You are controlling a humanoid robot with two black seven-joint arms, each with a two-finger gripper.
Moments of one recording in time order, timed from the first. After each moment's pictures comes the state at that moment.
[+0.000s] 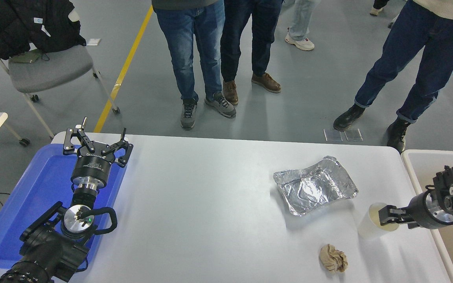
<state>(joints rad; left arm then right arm) -0.51 0.13 -1.12 -0.54 -0.09 -0.62 -0.35 1.37 -0.54 -1.22 1.08 -0.46 0.23 0.17</state>
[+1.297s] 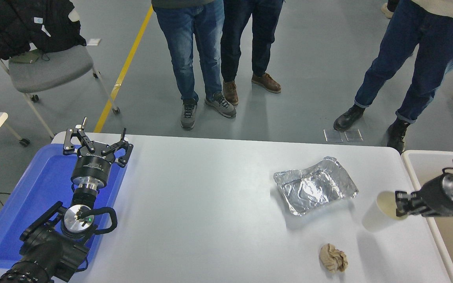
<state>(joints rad) -0.51 0.13 -1.12 -0.54 -0.09 -0.62 -0.35 1.73 -0.68 -1.27 1.22 -0.43 0.58 0.17</state>
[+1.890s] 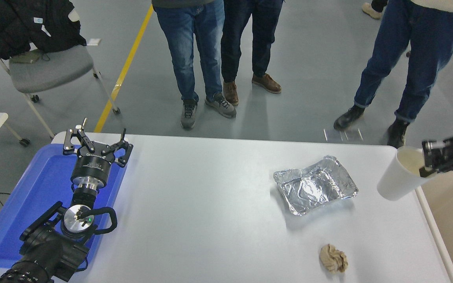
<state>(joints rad) -0.51 0.13 -1.12 -0.54 -0.09 -0.62 -0.35 2.22 -0.69 -1.43 1.31 -0.44 0.77 0.17</state>
